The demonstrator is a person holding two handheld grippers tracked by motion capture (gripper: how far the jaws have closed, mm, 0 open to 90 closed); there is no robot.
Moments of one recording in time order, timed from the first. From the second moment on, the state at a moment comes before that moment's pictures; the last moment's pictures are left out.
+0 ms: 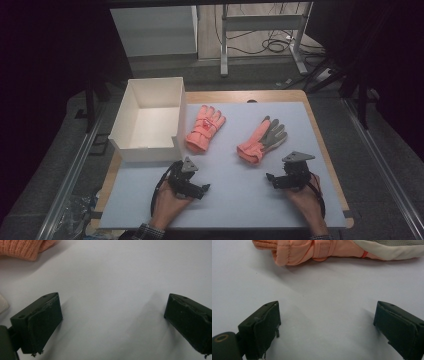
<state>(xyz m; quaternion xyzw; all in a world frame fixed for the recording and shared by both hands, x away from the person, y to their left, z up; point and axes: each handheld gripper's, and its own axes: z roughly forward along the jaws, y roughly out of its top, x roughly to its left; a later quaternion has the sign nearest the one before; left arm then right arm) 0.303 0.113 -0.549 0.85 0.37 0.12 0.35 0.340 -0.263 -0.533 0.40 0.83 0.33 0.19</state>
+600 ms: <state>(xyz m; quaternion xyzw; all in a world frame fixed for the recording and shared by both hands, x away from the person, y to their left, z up) 0.303 0.113 -0.549 0.85 0.37 0.12 0.35 0.340 -0.263 -0.532 0.40 0.83 0.33 0.19</state>
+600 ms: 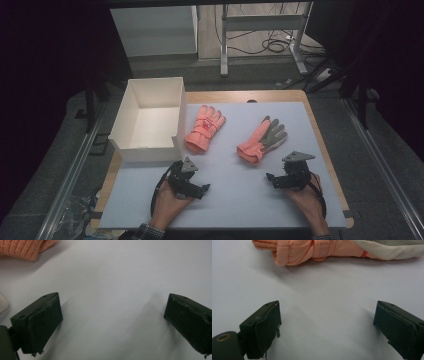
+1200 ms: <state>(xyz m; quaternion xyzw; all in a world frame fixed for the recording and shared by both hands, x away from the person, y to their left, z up) 0.303 0.113 -0.549 0.85 0.37 0.12 0.35 0.337 -0.269 -0.521 0.42 0.81 0.36 0.18</state>
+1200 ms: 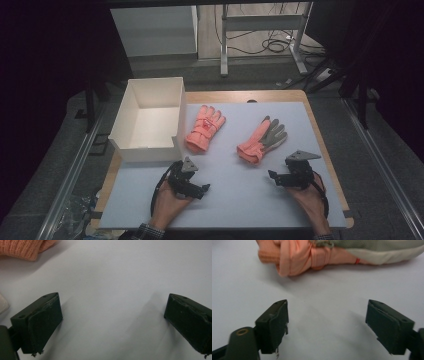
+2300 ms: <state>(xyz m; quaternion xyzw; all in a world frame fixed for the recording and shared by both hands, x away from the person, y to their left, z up) 0.304 0.114 -0.549 0.85 0.37 0.12 0.35 0.440 -0.232 -0.487 0.45 0.80 0.31 0.24</state>
